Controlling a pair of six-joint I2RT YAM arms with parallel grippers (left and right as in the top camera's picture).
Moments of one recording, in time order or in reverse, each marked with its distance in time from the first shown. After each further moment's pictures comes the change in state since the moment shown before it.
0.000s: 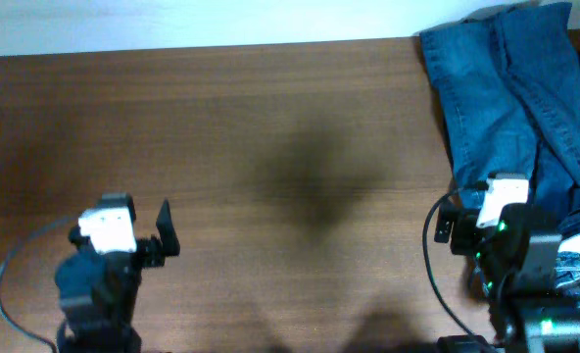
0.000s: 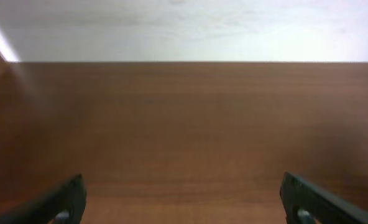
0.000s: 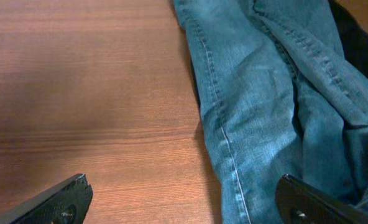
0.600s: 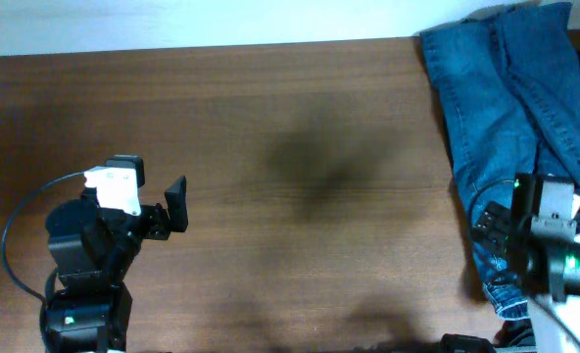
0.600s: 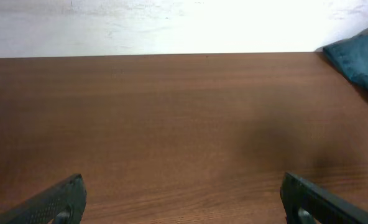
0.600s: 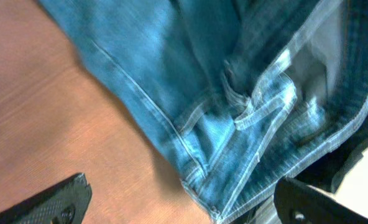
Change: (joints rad) left arm 0.000 0.241 0.164 -0.013 0.183 -0.003; right arm -0.187 0.278 0.212 -0.446 0.222 0.404
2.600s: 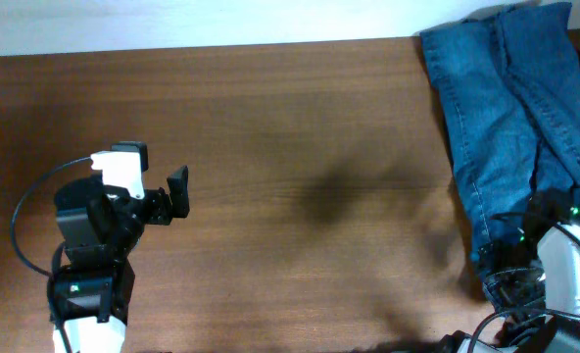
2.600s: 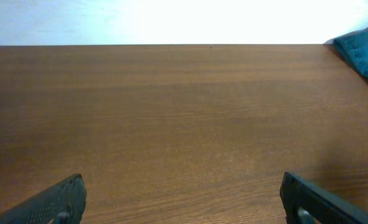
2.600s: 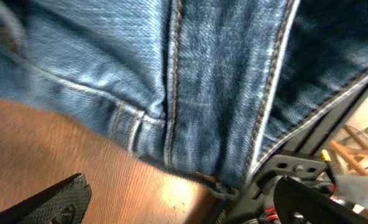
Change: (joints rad) left arm 0.000 0.138 0.002 0.089 0.003 0.000; right arm -0.359 0.388 -0.231 0.020 -0.256 0.291
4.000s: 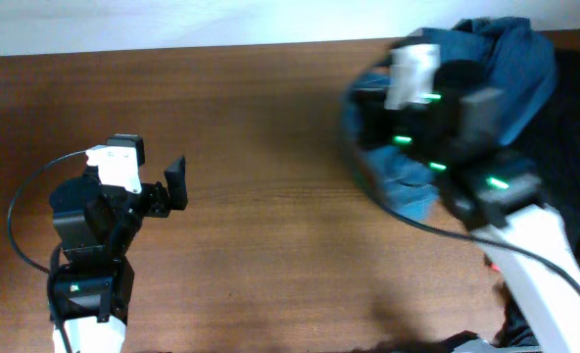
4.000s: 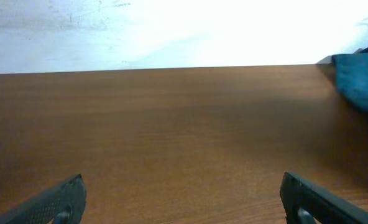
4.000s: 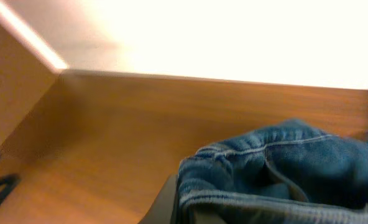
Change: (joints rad) left arm 0.000 0.000 0.000 0.089 0.001 0.000; right arm 0.946 -0.002 0.657 0.633 -0.288 -0.469
